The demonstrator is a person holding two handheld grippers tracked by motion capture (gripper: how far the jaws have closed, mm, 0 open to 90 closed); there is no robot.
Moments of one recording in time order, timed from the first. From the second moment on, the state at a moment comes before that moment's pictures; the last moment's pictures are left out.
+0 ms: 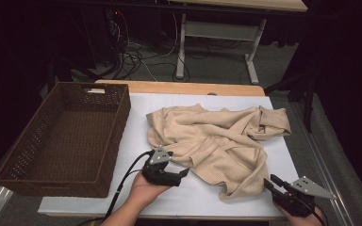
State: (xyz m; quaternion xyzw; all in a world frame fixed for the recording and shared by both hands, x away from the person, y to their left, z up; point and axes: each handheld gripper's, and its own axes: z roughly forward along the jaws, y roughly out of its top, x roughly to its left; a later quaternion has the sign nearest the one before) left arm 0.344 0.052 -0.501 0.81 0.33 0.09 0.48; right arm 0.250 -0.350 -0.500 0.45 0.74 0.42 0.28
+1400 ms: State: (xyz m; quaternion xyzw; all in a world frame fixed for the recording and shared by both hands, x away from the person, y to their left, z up) left arm 0.290 0.087 -0.507 0.82 0.33 0.15 0.44; right arm 0.261 -0.279 -0.500 0.41 0.78 0.39 0.27
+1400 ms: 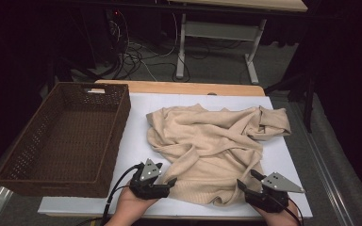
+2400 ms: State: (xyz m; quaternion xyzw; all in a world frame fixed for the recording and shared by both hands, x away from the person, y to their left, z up) left arm 0.293 0.102 -0.512 0.85 0.32 0.11 0.41; right arm 0.237 -0.380 -0.508 0.48 0.74 0.36 0.29
